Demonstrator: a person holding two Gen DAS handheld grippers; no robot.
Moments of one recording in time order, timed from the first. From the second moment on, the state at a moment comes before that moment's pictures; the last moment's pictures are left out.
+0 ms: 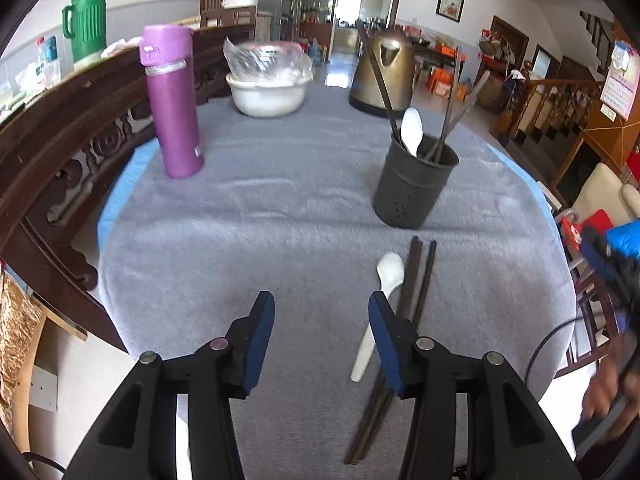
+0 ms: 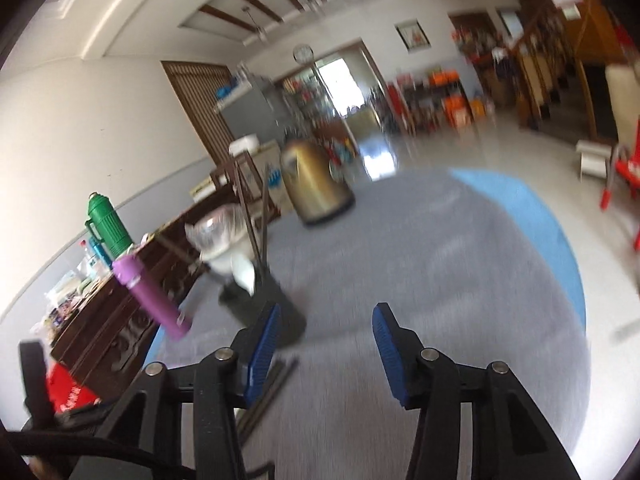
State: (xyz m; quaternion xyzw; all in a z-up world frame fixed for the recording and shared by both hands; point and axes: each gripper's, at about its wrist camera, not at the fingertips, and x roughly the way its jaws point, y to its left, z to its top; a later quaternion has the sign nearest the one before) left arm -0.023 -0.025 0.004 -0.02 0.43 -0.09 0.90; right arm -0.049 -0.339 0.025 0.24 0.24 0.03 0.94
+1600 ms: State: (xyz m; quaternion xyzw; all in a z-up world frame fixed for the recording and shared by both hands) left arm -0.009 -0.023 -0.023 0.01 0.45 -0.17 0.88; right arm -0.025 -0.262 -0.022 0.25 0.39 0.07 0.88
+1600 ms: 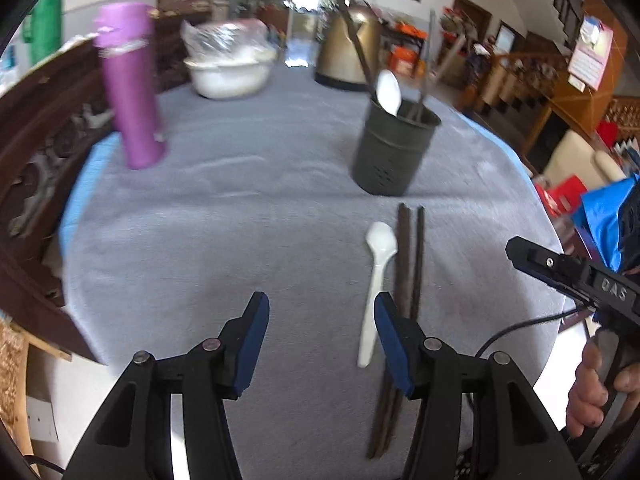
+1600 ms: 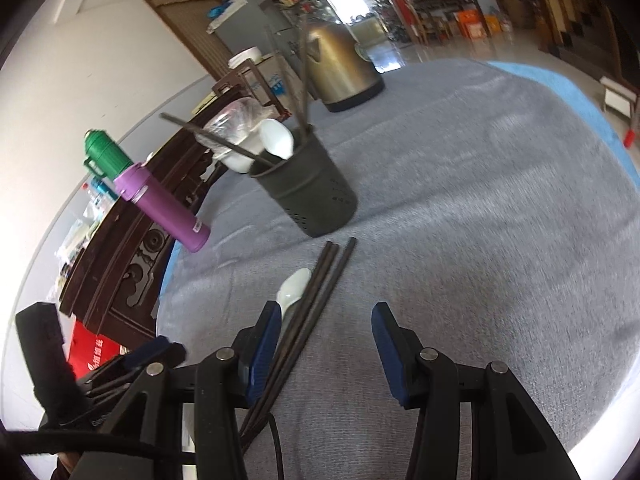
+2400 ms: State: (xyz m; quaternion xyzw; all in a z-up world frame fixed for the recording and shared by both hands) left arm 0.062 -0.115 -0.062 0.16 0.52 -0.19 0.82; right arm -0.047 -0.323 -0.043 0.32 0.38 0.03 0.87
